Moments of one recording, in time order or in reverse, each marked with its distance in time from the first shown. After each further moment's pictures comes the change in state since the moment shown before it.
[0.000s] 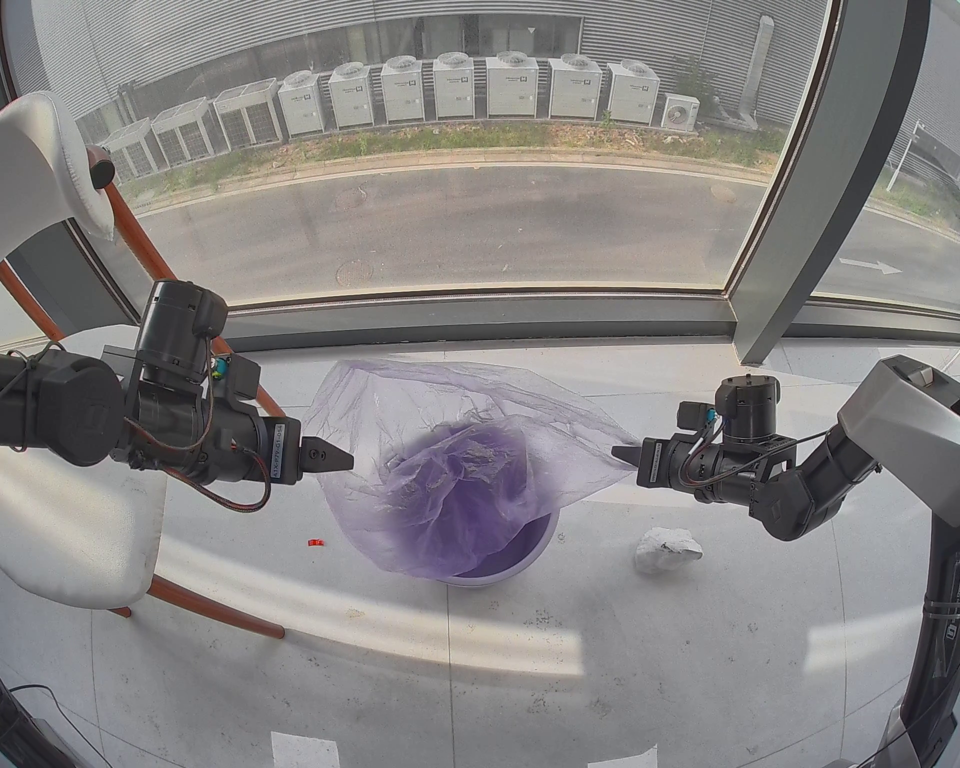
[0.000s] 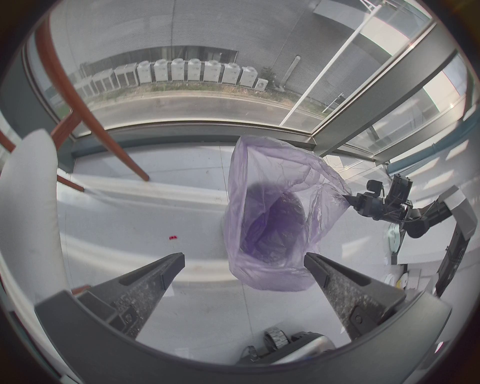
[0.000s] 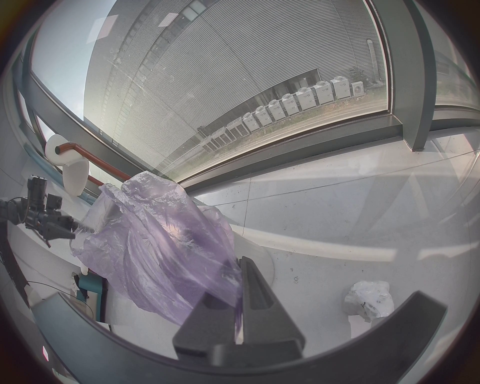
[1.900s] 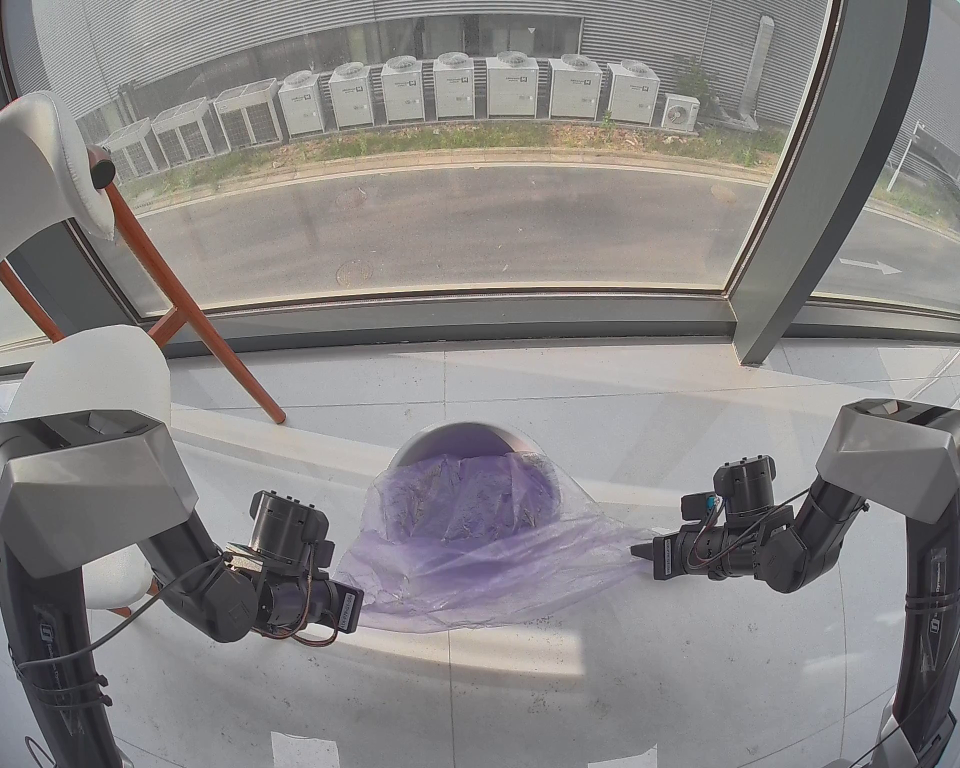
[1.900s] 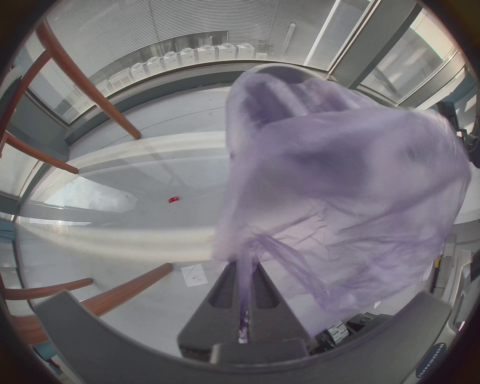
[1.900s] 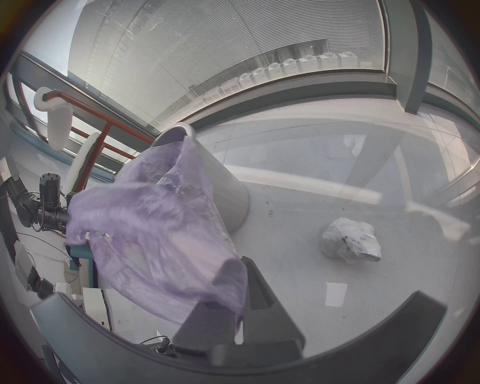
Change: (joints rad) left arm -0.081 0.463 0.454 -0.773 0.217 0.099; right arm -0.043 0.113 0.204 -0.001 0.009 -0.189
